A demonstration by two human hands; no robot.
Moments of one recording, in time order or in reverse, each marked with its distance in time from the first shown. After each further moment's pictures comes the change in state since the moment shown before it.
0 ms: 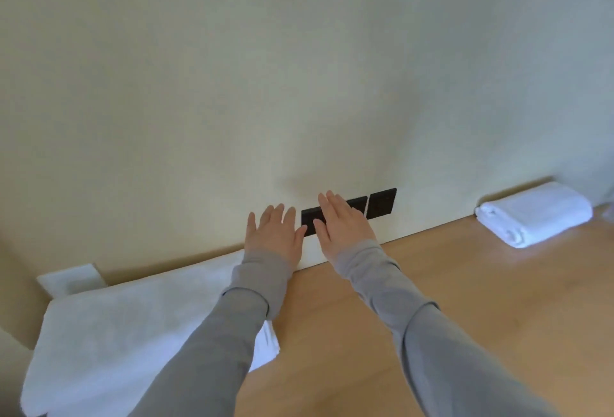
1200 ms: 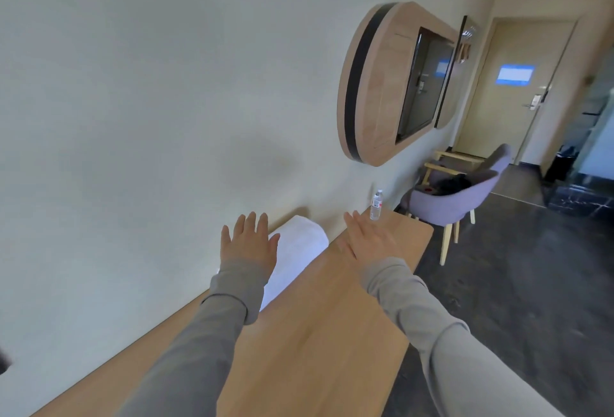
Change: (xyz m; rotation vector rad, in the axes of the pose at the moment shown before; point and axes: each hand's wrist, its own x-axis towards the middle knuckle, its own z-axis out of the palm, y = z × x) left_hand 0.175 0.669 0.059 -0.077 0.104 0.413; right_hand -0.159 0.679 -0.186 -0.267 0.079 0.607
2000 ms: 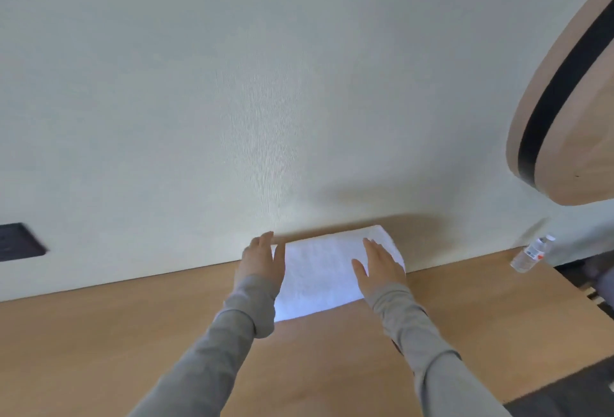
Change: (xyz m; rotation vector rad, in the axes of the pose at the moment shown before) left_hand 0.125 0.011 0.143 -0.546 -0.005 -0.821; right_hand 0.252 0.031 0.193 0.300 -0.370 -0.348
